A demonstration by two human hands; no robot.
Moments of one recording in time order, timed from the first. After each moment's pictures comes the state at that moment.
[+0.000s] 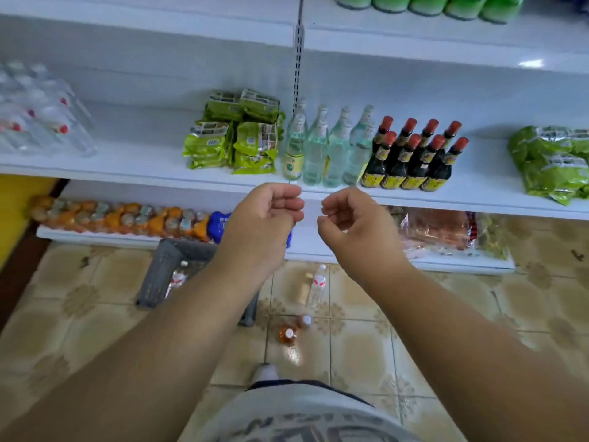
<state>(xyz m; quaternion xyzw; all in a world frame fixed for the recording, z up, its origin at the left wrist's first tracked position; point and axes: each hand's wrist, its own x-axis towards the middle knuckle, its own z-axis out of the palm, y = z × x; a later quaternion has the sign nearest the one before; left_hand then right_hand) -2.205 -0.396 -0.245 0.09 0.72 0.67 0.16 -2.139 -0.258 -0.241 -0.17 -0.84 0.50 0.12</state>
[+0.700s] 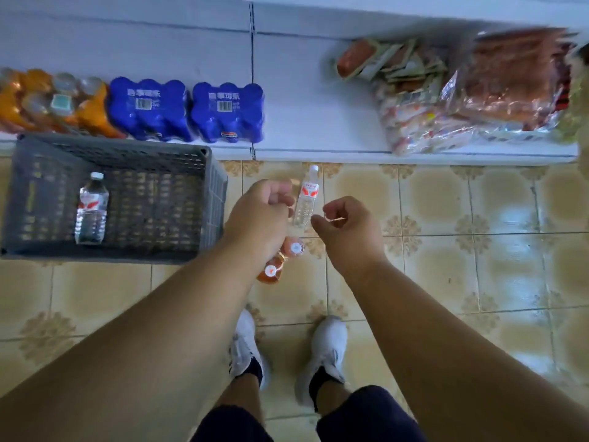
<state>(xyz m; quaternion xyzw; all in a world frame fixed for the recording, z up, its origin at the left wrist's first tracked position) -2.219 -0.325 -0.671 -0.05 0.78 0.51 0.35 -2.130 -0.209 -0.676 -0.44 -0.76 0.48 -0.05</state>
